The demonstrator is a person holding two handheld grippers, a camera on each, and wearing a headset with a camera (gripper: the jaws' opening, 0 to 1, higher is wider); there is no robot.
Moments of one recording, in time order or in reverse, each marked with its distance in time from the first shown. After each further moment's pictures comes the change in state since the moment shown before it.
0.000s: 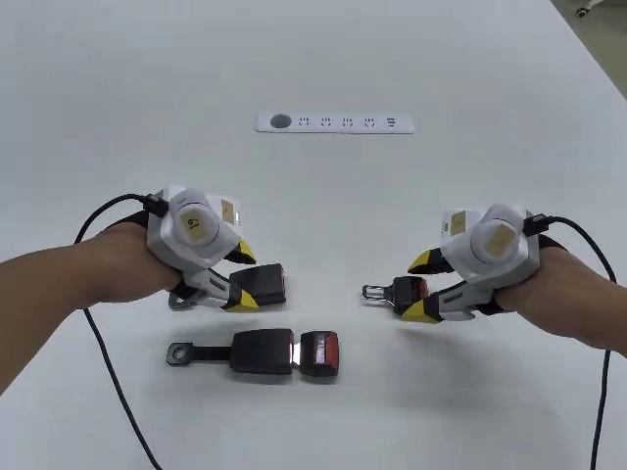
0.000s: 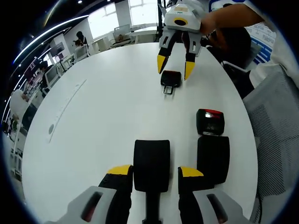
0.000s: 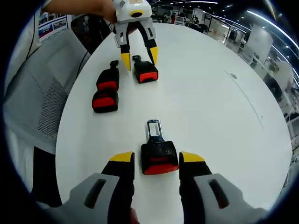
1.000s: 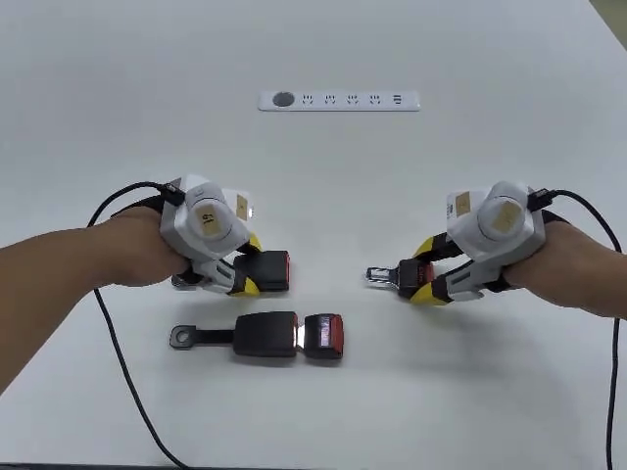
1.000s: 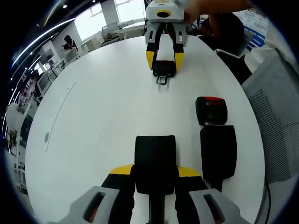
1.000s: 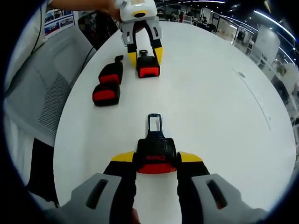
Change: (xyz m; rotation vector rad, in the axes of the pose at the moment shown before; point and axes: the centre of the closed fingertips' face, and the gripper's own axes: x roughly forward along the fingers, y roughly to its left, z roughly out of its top) left arm 0.008 -0.006 0.002 0.102 0.051 -0.017; right arm 0.010 -0.001 -0.006 -0.028 0.006 0.070
